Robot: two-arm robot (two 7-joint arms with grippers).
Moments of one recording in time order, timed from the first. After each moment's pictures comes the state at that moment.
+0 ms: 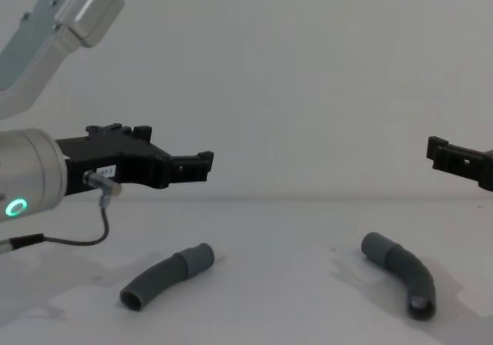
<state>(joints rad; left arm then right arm) -0.27 0.44 0.44 -1.67 -0.28 0.16 -0.15 -0.01 0.34 -0.23 -1.77 0.29 0.03 0.07</state>
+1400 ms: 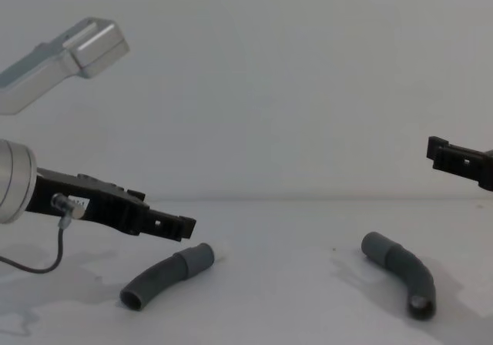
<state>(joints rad) -0.39 0.54 0.46 -1.63 -0.36 0.52 -0.40 -0.01 0.34 -0.23 -1.77 0.29 0.03 0.07</state>
